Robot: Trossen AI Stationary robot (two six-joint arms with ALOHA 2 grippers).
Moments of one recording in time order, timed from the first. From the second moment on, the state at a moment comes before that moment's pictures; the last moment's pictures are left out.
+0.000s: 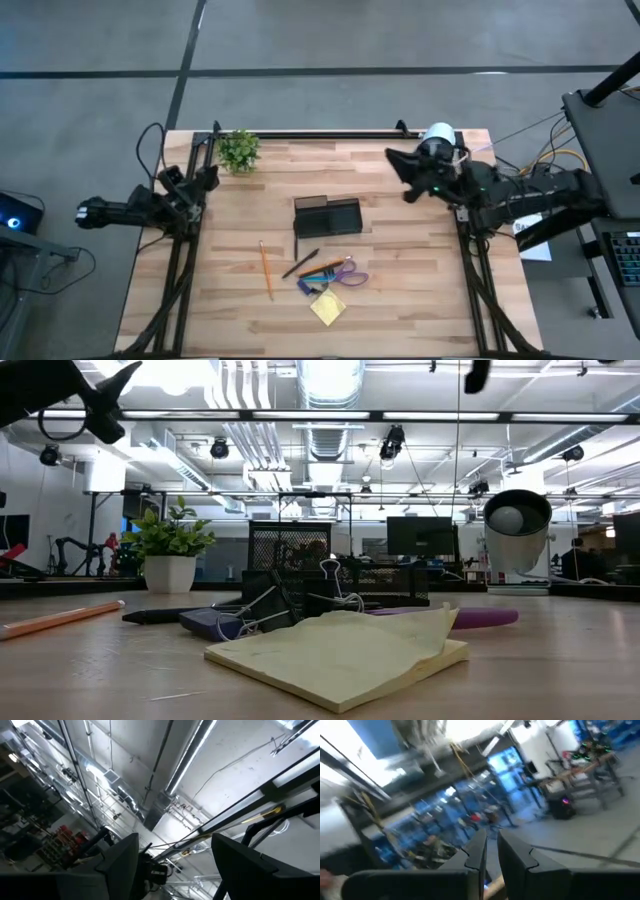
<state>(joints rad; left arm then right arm) -0.08 0.09 0.00 0.82 -0.35 -0.58 0.05 0.95 0.71 0.54 0.50 0.40</state>
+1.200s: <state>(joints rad) -0.08 0.09 0.01 0.40 -0.34 -0.44 0.20 1.94 1.53 -0.84 -0.11 0.36</state>
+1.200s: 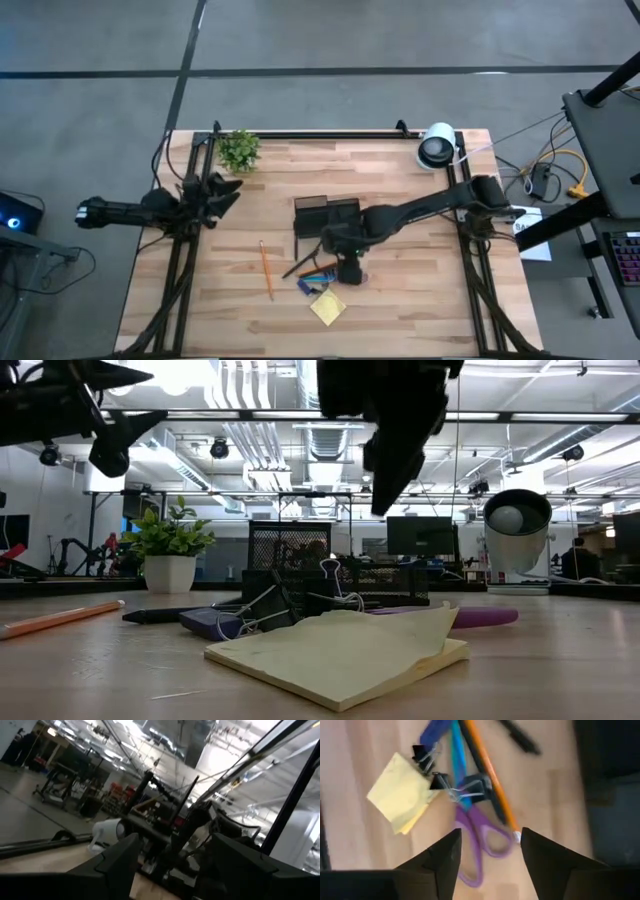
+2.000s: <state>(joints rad) -0.08 0.13 0.01 0.33 -0.34 -0.44 0.19 2.11 1.56 -0.69 -0.13 0.26</state>
